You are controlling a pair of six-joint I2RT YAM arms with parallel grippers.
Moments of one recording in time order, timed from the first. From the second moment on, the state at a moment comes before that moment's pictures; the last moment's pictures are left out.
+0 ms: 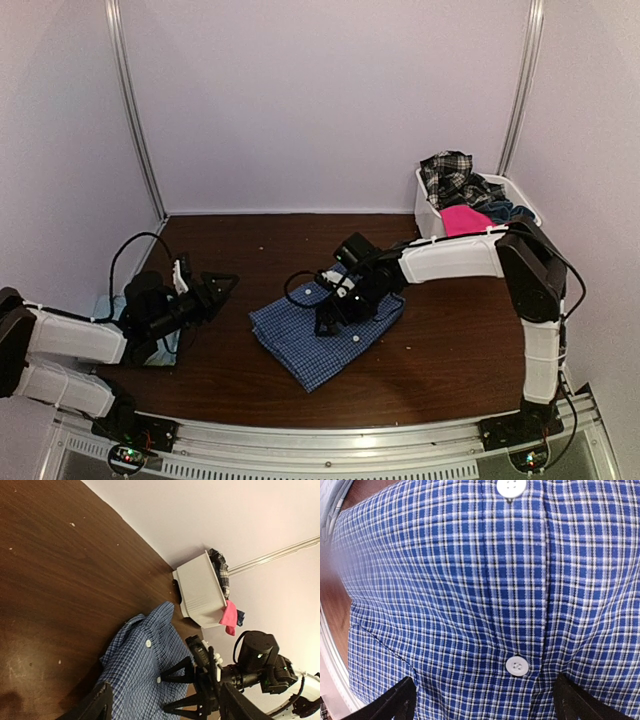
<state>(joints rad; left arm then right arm) -0.52 1.26 0.24 0.88 0.20 -1.07 0.83 2.04 1.41 -0.49 -0.31 0.26</state>
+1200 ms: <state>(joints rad) -0.58 1.44 0.29 0.68 0.50 -1.01 0.82 2.12 1.52 -0.53 -0.34 0.30</state>
